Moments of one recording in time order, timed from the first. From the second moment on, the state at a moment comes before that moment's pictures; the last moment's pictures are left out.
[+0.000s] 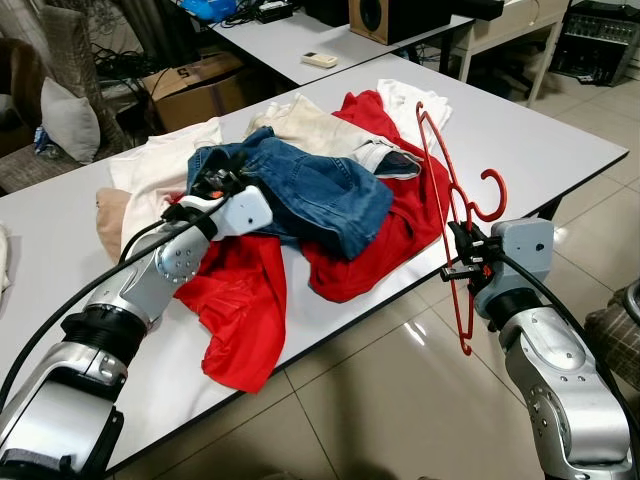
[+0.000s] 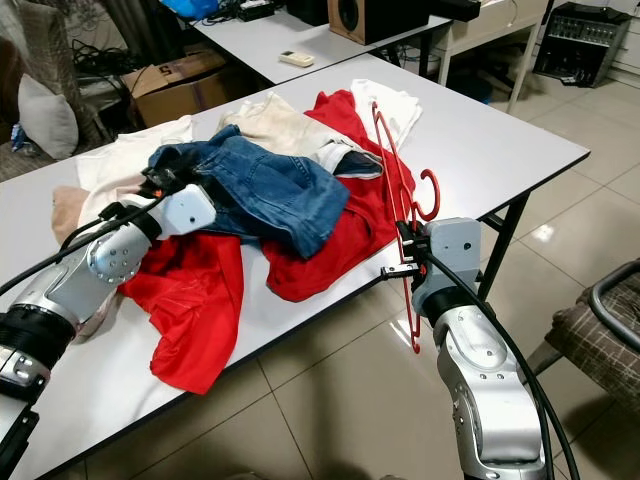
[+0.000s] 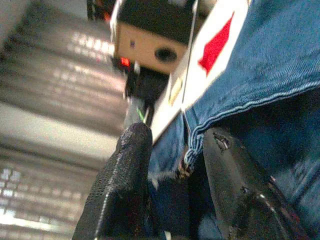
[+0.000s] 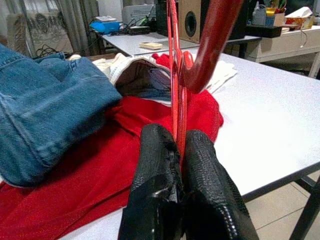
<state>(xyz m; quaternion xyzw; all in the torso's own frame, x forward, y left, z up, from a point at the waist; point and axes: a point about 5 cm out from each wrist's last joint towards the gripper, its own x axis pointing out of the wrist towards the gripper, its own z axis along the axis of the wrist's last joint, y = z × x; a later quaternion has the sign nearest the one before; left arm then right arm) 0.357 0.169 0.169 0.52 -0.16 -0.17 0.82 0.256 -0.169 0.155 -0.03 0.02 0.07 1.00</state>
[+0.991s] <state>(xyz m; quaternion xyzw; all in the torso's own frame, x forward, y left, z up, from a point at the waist) 0.345 0.173 0.139 0.50 -0.09 -0.32 0.80 0.256 -0.159 0.156 -0.02 0.01 0.09 1.00</state>
